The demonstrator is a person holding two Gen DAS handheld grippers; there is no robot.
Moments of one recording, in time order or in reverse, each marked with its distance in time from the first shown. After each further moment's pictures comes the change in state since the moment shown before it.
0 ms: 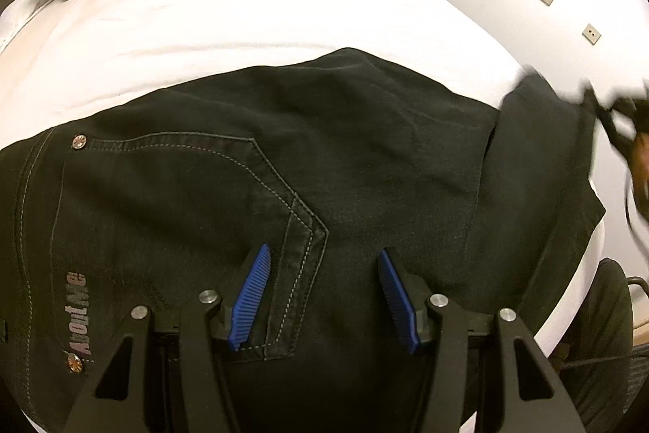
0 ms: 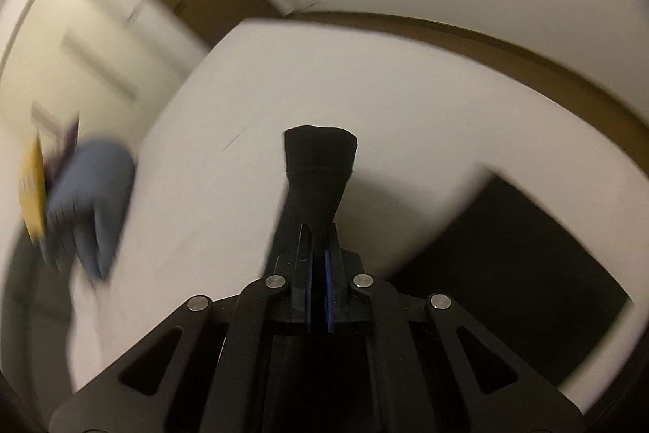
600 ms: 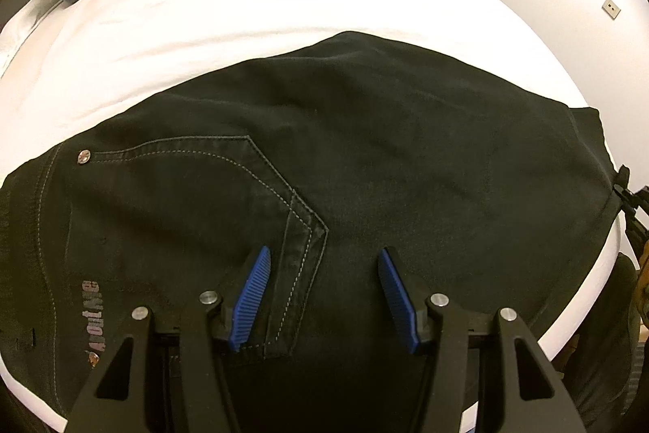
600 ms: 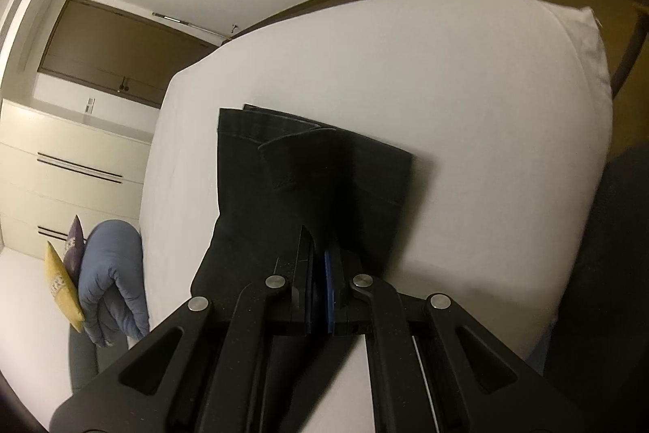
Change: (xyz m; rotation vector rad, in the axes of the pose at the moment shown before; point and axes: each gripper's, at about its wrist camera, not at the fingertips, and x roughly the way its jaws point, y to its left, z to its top) left arm 0.010 -0.027 0.020 0.033 0.099 0.105; right arm -0.011 -0.150 -0.097 0.372 0.010 0.028
